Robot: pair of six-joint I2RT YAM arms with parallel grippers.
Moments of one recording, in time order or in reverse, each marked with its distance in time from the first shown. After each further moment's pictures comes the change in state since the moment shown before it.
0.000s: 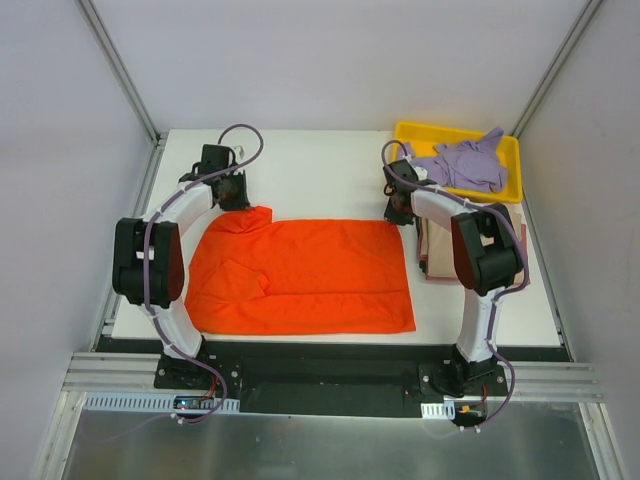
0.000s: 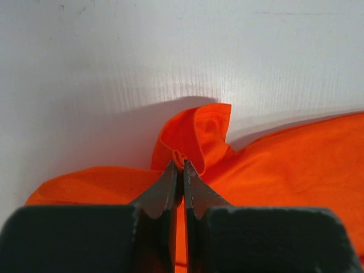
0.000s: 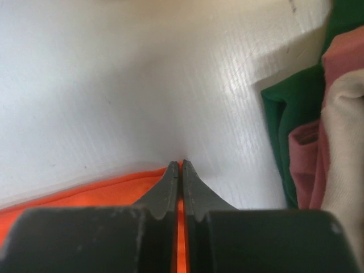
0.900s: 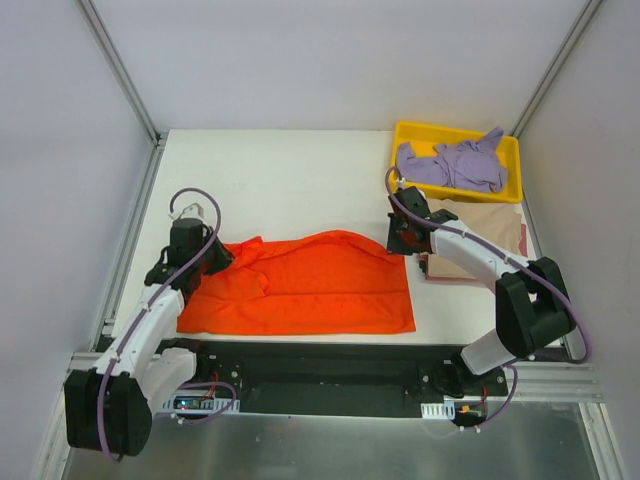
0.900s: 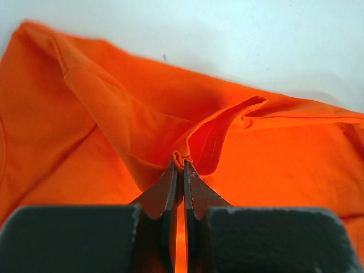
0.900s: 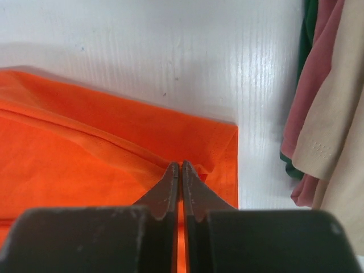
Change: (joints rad) left arm 0.000 -0.824 -0.691 0.057 -0.109 -0.343; right arm 0.121 -0.463 -0.359 -0.067 -0.133 -0.108
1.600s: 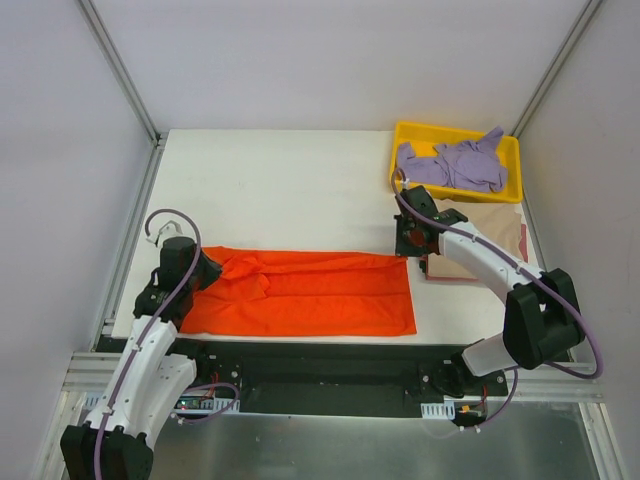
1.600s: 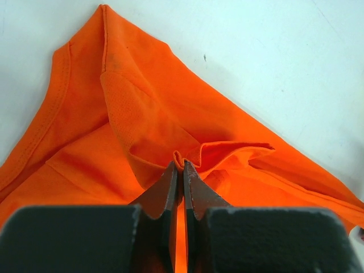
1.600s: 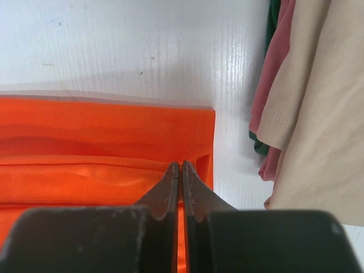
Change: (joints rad) left arm 0.000 -0.313 -0.097 -0.174 -0.169 -0.190; right arm -0.014 -0.078 -0.008 -0.109 0.007 -0.074
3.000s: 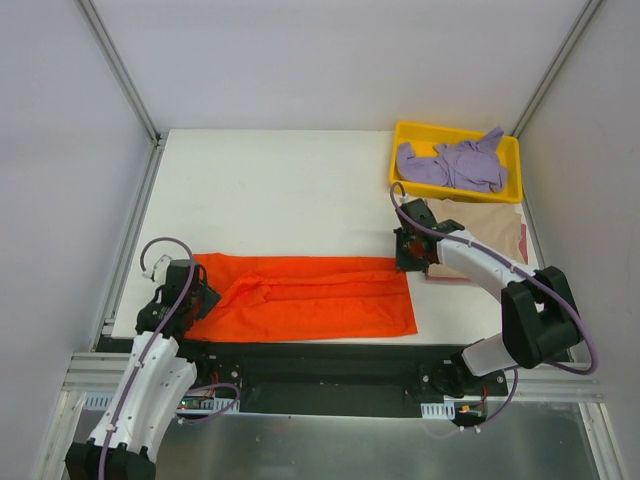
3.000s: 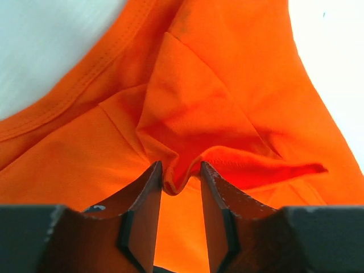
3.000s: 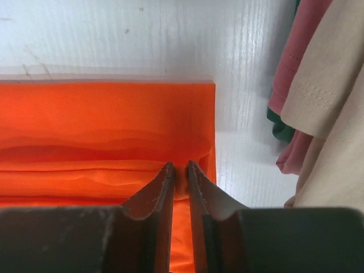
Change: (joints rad) left arm 0.000 -0.127 -0.112 -0.242 -0.058 -0.194; right arm -0.008 0.004 -0.100 0.043 -0.075 0.017
